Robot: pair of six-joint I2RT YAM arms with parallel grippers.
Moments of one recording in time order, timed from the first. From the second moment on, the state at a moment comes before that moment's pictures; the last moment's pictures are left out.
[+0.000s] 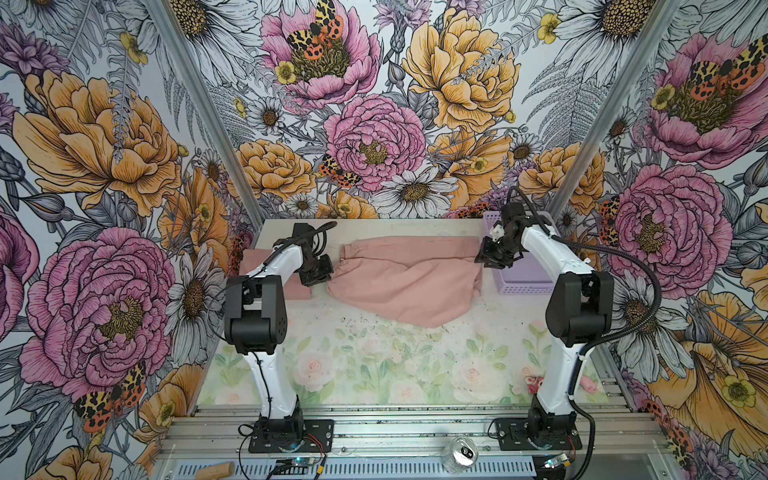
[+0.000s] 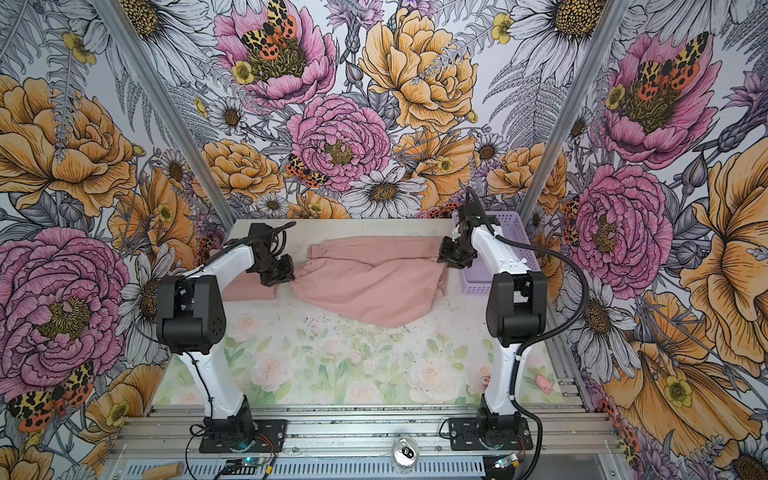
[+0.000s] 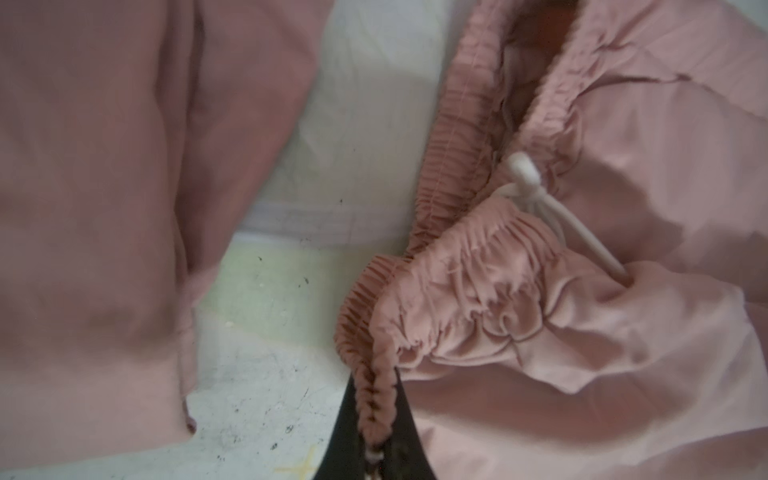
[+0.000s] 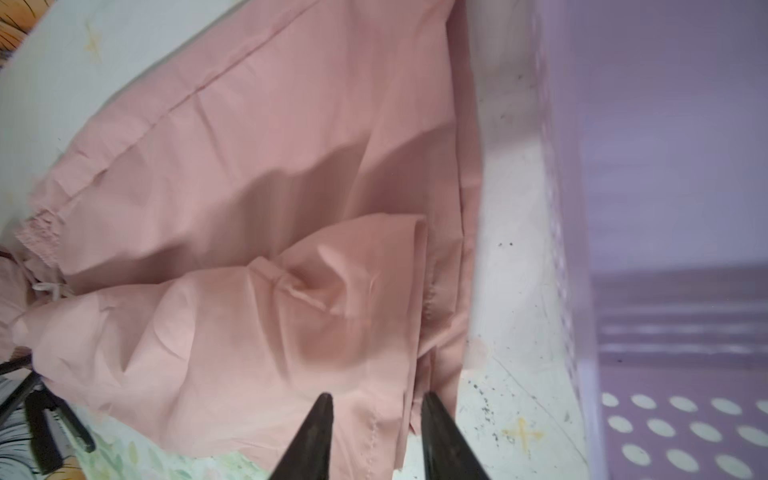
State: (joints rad) left arm -0.02 1.94 1.43 -0.75 0.24 -0.36; right arm 0.07 1.95 1.68 -0.99 -0.28 0.35
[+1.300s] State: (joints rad) left arm -0.04 1.66 1.30 -0.74 0.26 -0.36; right arm 0.18 1.35 1.11 -0.83 -0.37 0.44
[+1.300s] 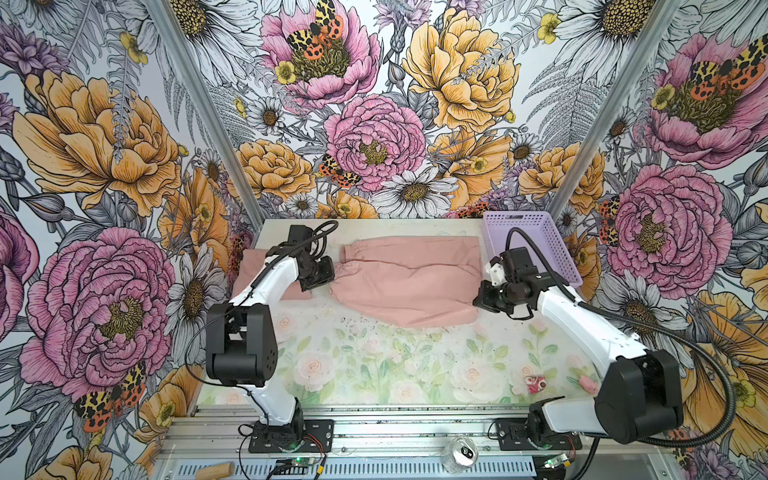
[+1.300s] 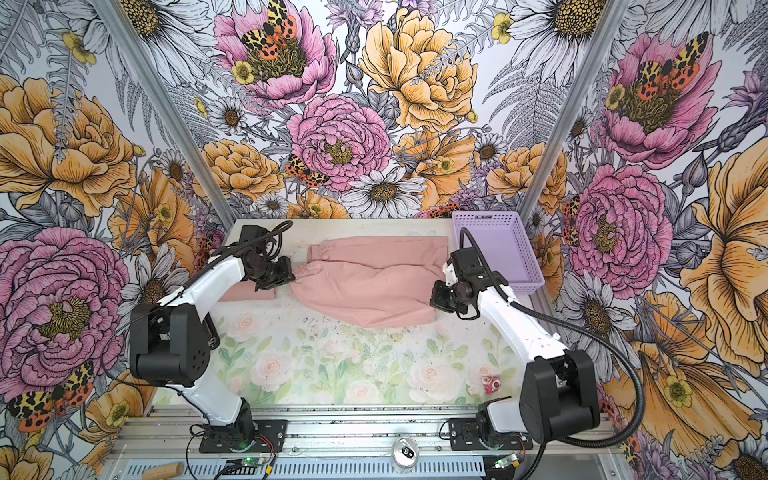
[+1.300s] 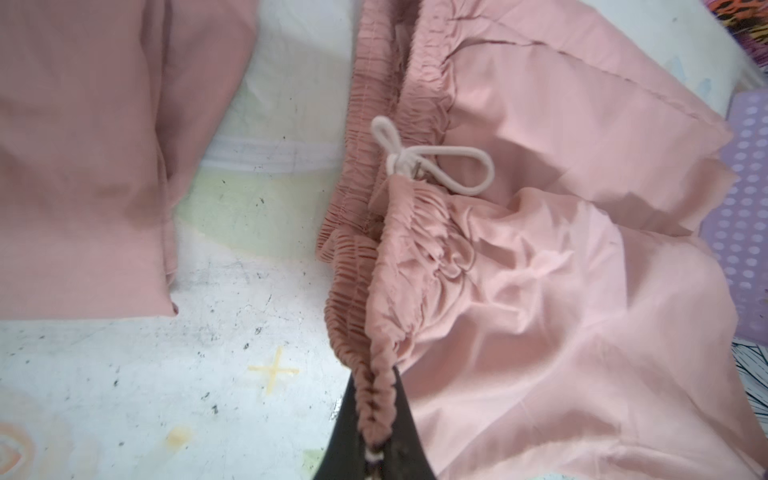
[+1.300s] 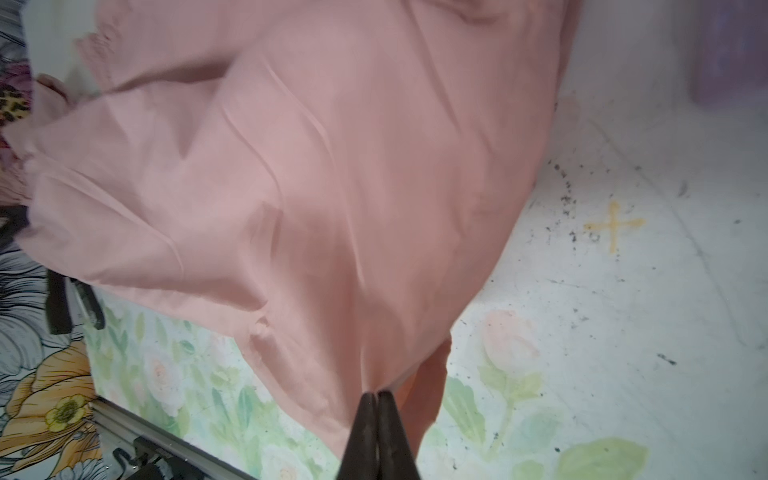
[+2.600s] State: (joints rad) left arm -0.07 1.92 1.42 -0.76 0.30 -0.33; right arm 0.20 1.52 0.82 -0.47 -0.29 0.40
